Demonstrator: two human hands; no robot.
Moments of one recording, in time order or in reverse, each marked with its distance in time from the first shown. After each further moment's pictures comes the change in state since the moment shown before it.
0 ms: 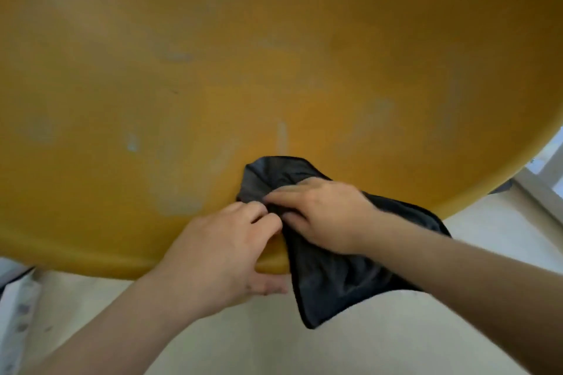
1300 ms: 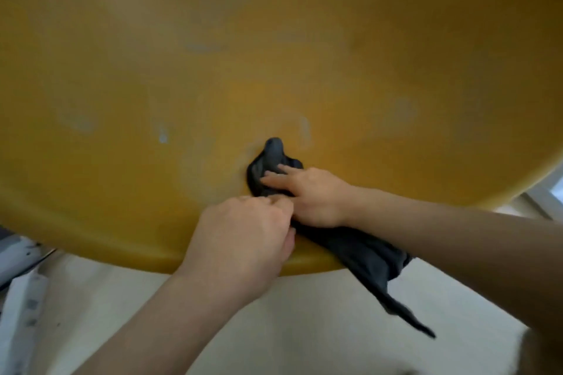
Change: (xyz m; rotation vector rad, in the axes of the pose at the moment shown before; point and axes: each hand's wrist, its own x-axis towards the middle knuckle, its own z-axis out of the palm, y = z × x) left_hand -0.021 -0.024 -0.015 0.105 0.130 -0.179; right_hand 0.069 -0.040 -0.006 0.184 -0.224 0.086
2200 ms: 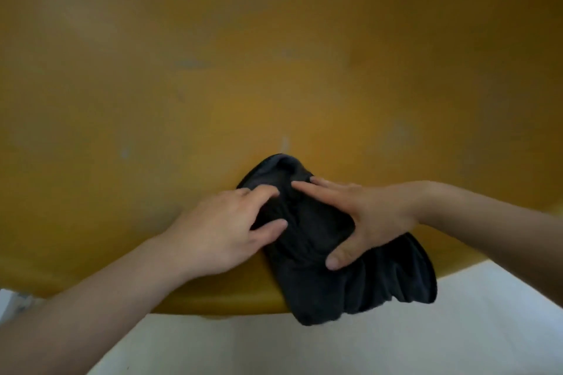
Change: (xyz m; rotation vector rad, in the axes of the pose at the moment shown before) left_hand 0.078 0.030 0.014 -0.368 -0.205 -0.058; right_hand -0.051 0.123 -0.065 -0.017 -0.452 -0.055
